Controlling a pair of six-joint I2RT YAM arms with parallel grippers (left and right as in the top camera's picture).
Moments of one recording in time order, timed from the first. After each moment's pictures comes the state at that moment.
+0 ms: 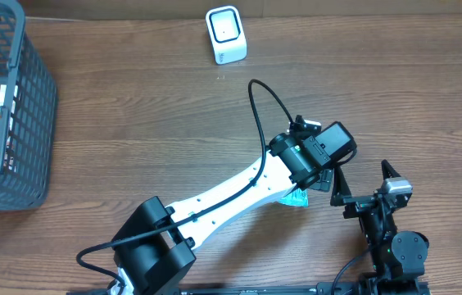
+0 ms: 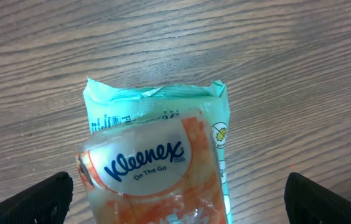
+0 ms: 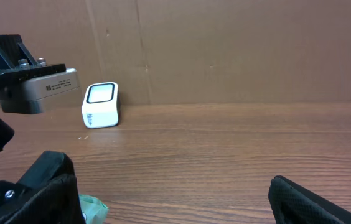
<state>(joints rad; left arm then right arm) -1.00 1.95 1.67 -0.96 -0.19 -0.74 0.04 0.01 0.02 -0.03 -0.08 0.07</state>
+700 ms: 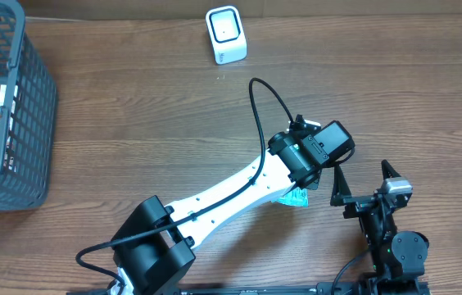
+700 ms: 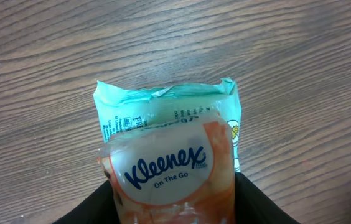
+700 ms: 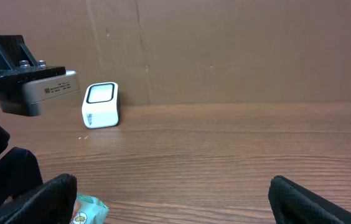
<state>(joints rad) -0.99 1.95 1.67 -0.98 -0.20 -0.70 0.04 0.01 0.02 -0.03 -0.08 0.07</state>
